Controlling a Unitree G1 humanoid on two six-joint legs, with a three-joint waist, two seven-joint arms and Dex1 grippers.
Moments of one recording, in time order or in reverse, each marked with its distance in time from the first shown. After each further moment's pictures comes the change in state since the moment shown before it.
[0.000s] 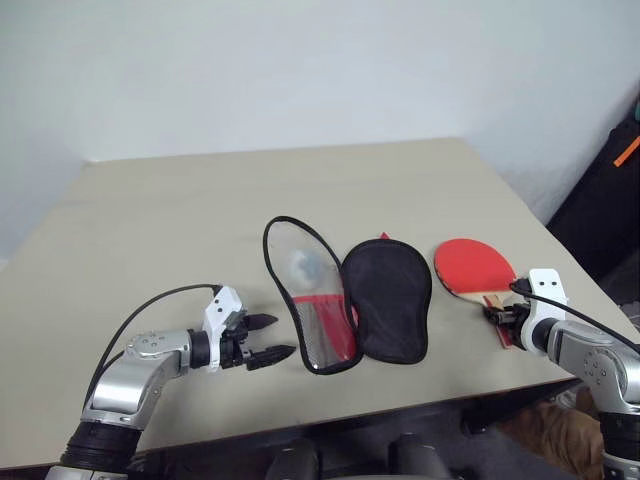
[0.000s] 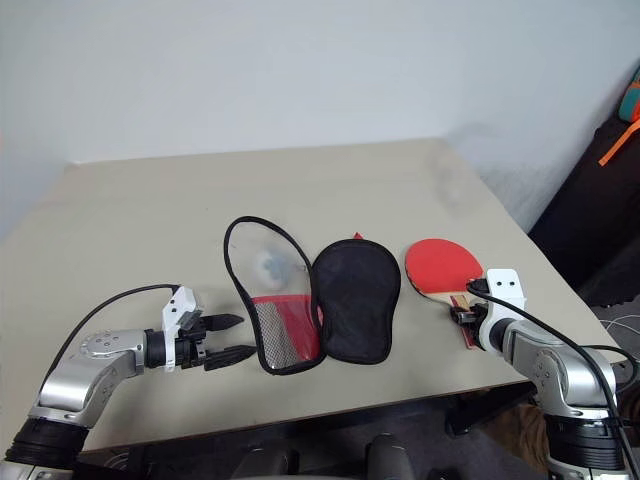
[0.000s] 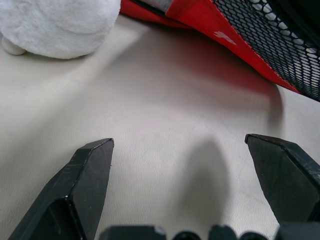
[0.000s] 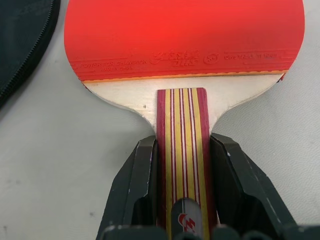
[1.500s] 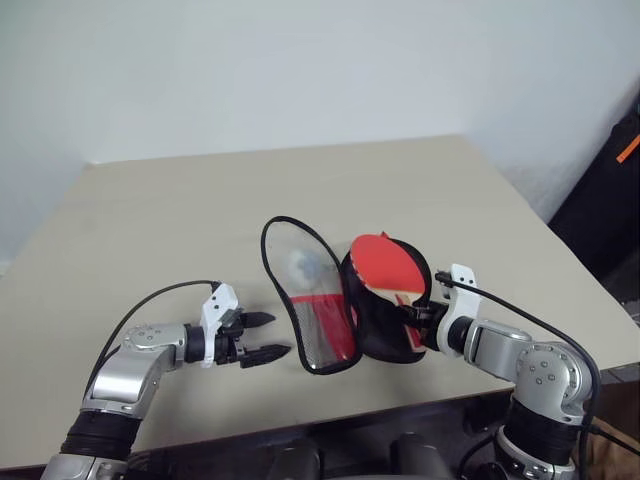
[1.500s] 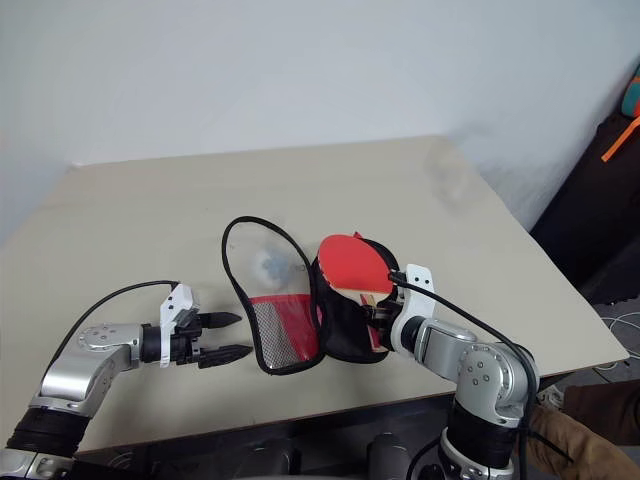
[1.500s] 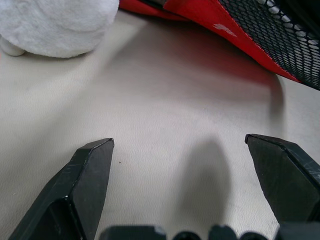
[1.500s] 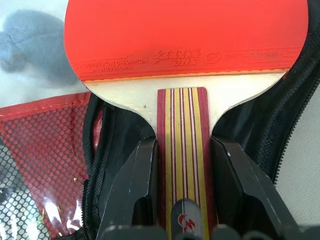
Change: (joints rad) left arm -0.058 0.012 -0.009 0.097 0.051 -0.051 -0.088; right arm -0.133 0.579 -0.075 -0.347 0.082 0.492 -0.210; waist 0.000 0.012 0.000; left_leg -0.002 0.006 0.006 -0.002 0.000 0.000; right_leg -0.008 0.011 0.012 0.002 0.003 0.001
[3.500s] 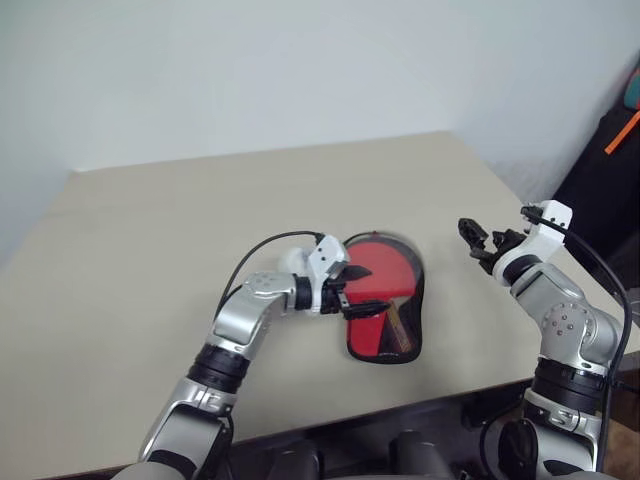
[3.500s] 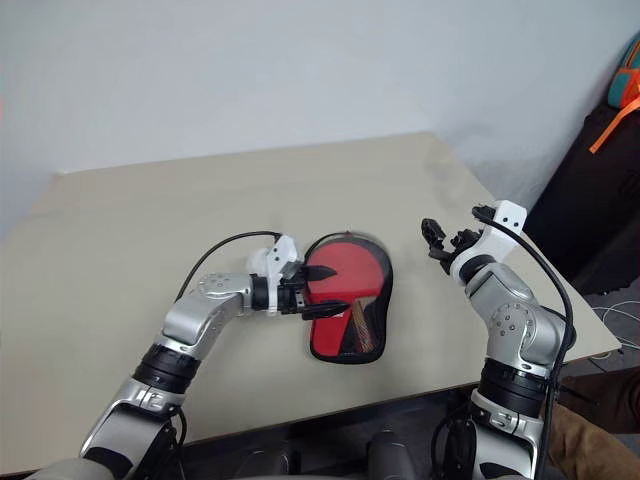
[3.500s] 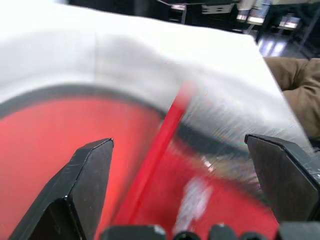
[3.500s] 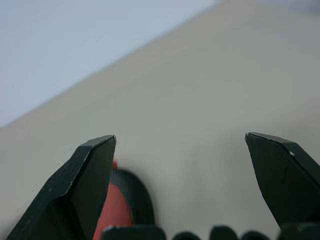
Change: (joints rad) left arm -0.403 -0.407 -0.231 0.044 0.074 0.124 0.178; right arm -0.191 -0.190 -0.159 0.373 -0.107 -0.703 0.093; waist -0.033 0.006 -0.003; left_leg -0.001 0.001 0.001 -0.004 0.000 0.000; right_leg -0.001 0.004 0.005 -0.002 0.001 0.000
